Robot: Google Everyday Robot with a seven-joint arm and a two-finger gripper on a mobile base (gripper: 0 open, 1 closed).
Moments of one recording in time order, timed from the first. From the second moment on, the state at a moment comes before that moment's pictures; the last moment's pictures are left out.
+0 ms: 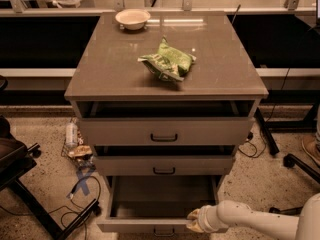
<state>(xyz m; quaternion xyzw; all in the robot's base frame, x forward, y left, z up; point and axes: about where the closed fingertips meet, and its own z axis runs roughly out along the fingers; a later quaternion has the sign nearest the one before) 0.449 -0.144 0.207 -0.57 0.77 0.17 0.23</state>
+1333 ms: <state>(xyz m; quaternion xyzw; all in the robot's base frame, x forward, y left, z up) 0.467 -0.159 0.236 -0.61 0.75 0.13 0.20</state>
